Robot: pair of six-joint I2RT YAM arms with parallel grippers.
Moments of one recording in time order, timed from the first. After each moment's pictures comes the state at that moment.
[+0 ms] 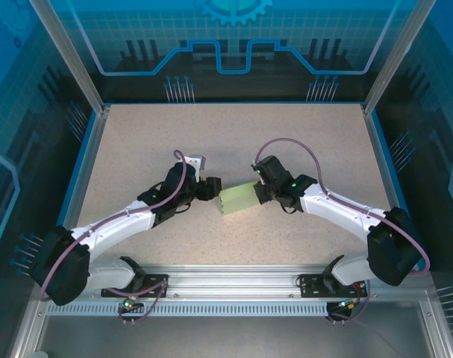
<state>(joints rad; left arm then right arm) -0.59 1.26 0.70 -0.05 -0.02 -0.52 0.69 1.40 0.93 -0.48 0.25 0.18</state>
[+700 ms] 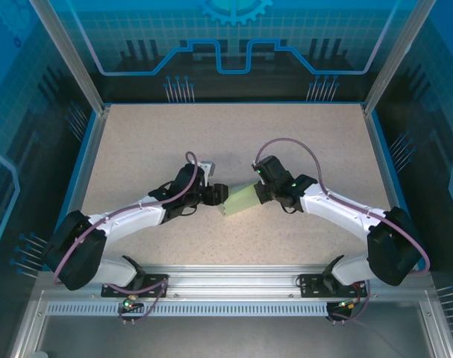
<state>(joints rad) -0.62 1.38 0.71 -0.03 0.08 -0.53 0.69 1.40 0.93 -0.48 0.26 0.18</state>
